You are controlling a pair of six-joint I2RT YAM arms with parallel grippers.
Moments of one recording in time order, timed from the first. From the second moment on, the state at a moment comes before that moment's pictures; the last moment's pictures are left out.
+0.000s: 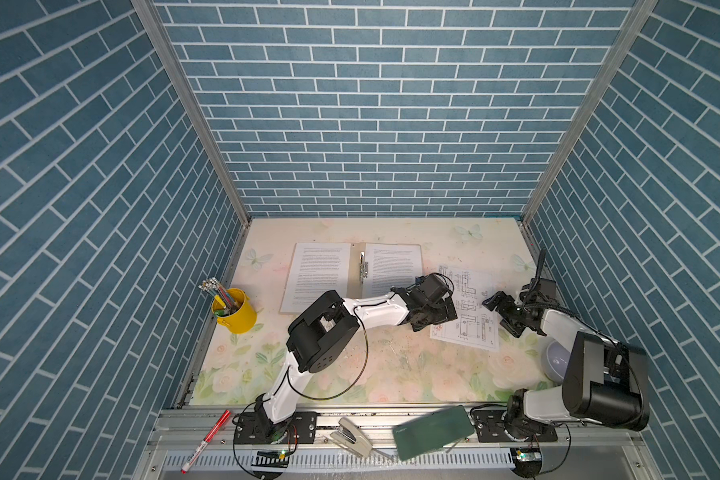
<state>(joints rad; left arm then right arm) -0.99 2.12 1.50 -0.29 0.14 -1.13 -0.22 1.41 0.63 -0.29 -0.43 0.53</state>
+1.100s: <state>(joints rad) -0.99 2.18 1.55 -0.21 0.24 -1.14 -0.22 1.44 0.57 -0.13 -0.59 0.56</state>
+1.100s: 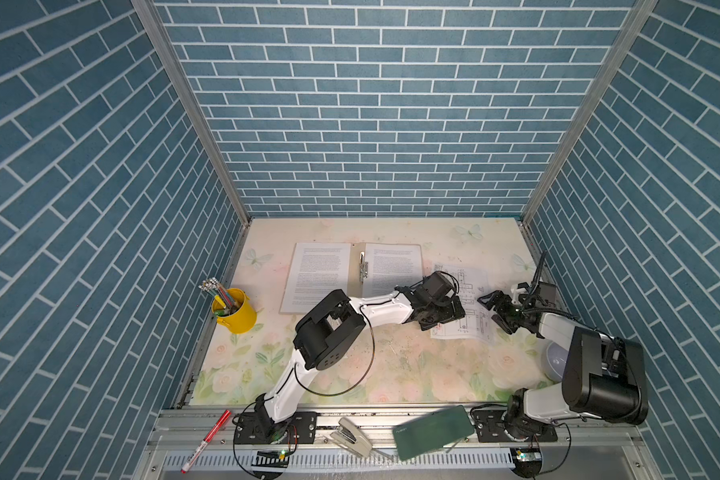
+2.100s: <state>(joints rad) -0.97 2.21 1.54 -0.10 0.31 -1.15 -0.22 1.40 0.58 -0.23 -0.60 0.59</state>
